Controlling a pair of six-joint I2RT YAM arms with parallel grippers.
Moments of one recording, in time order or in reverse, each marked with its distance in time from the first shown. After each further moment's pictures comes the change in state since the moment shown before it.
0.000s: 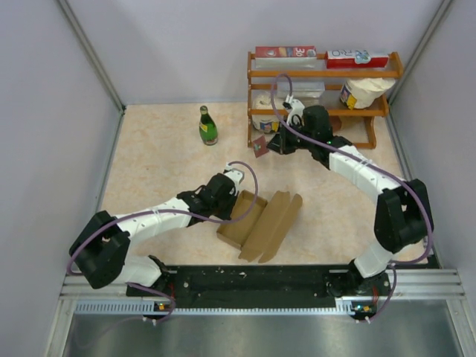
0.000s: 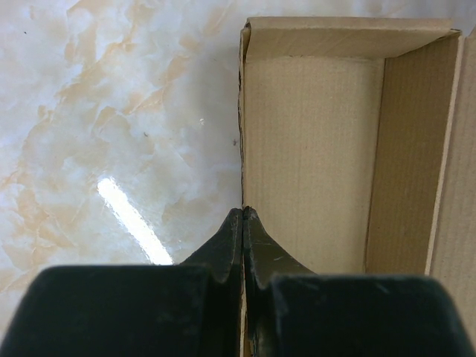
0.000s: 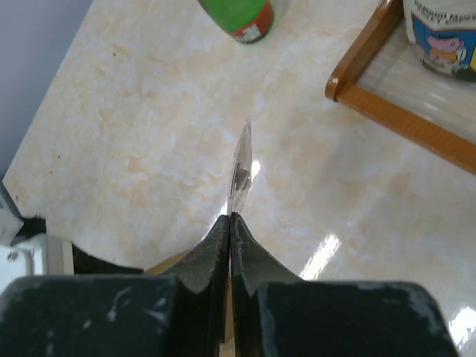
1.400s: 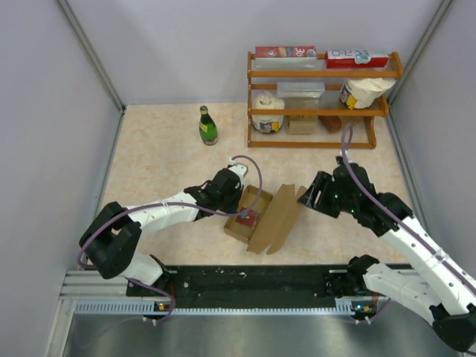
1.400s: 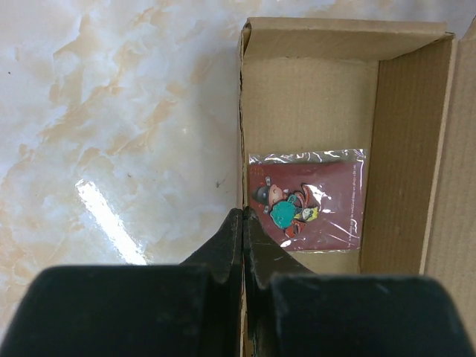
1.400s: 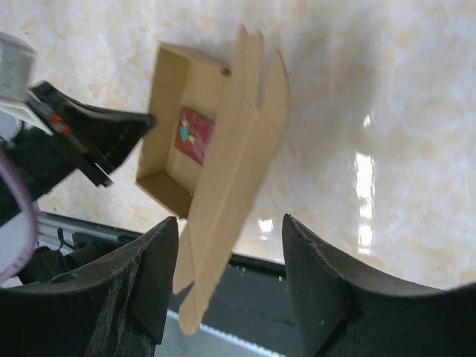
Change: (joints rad) left arm 0.005 0.096 0.060 0.060 0.012 -0.052; right arm 0.170 -0.793 -0.329 -0.707 0.476 0.523
